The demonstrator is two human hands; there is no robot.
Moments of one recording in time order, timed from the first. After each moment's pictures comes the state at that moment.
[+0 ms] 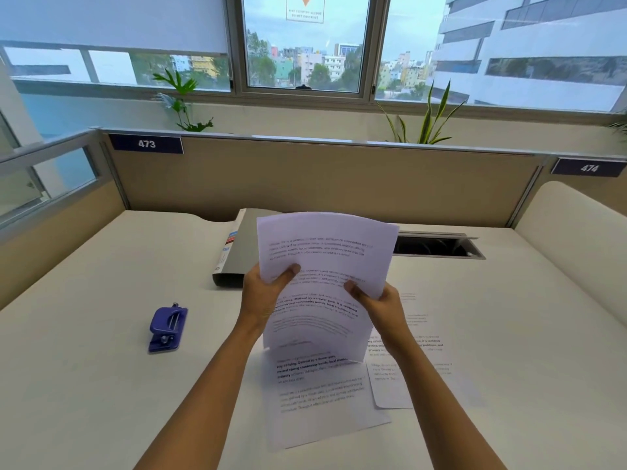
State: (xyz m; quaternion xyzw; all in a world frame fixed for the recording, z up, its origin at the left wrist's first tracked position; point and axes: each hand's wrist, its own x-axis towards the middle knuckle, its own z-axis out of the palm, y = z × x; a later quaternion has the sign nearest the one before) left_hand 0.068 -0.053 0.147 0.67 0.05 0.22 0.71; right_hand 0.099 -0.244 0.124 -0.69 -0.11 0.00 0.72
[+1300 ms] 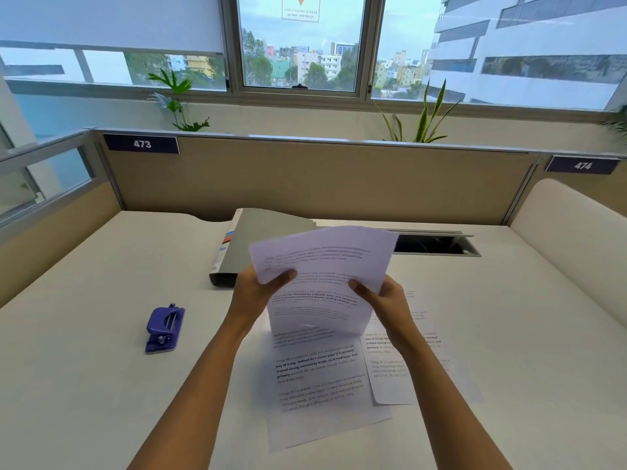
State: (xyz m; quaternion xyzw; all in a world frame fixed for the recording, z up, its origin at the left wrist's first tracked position) left_hand 0.073 -0.034 0.137 0.74 0.00 0.19 0.65; right_hand 0.107 -0.259 0.124 -0.69 -0.12 0.01 0.72
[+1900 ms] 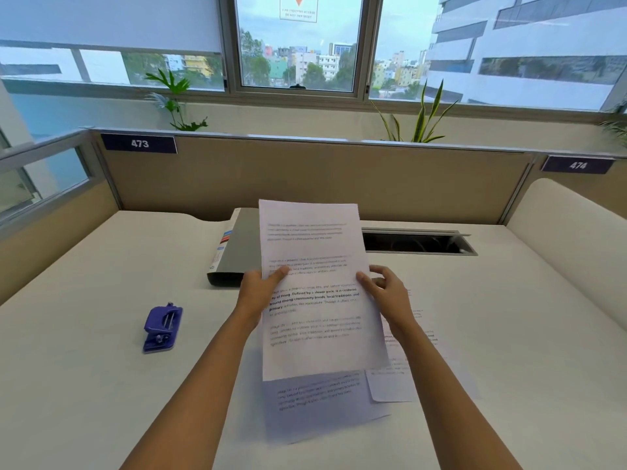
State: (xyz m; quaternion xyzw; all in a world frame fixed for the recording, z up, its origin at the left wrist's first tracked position) left_hand 0.096 -0.036 0.119 0.67 0.14 0.09 0.72; right_hand 0.131 -0.268 0.113 -0.77 -0.01 -0.01 0.64
